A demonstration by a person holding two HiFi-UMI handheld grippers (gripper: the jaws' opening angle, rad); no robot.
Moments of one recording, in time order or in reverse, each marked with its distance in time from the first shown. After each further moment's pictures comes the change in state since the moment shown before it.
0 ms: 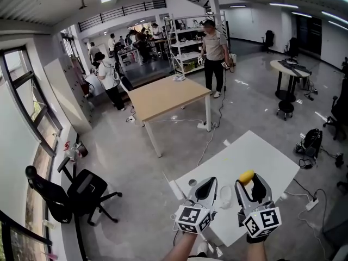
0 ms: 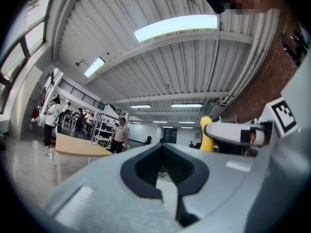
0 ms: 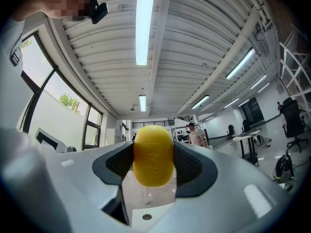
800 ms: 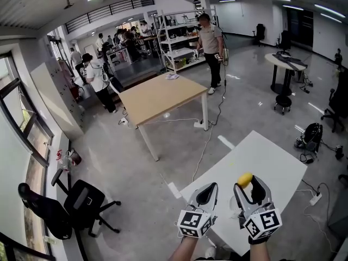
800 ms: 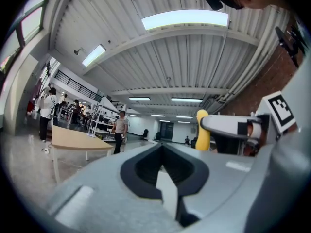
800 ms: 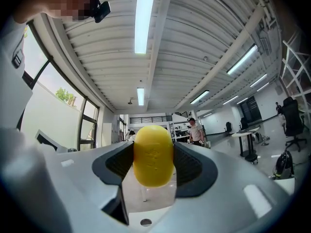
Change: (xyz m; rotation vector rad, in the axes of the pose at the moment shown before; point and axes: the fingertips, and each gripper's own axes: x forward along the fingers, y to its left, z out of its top) left arm 0.025 0.090 -0.037 -0.030 0.082 -0.053; right arm 0.085 0.018 -0.053 -0.016 0.054 -0.031
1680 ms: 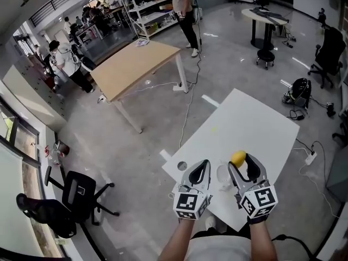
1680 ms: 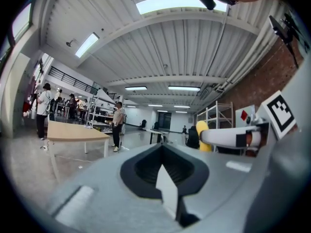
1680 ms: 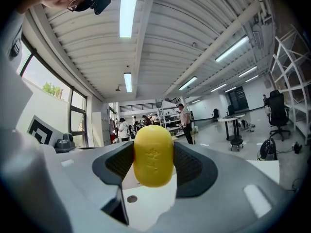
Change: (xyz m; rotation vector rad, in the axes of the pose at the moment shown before) left arm 0.038 -0.014 -0.067 0.035 0.117 -0.008; right arm -0.020 -0.070 -0.085 0.058 0.173 -0.111
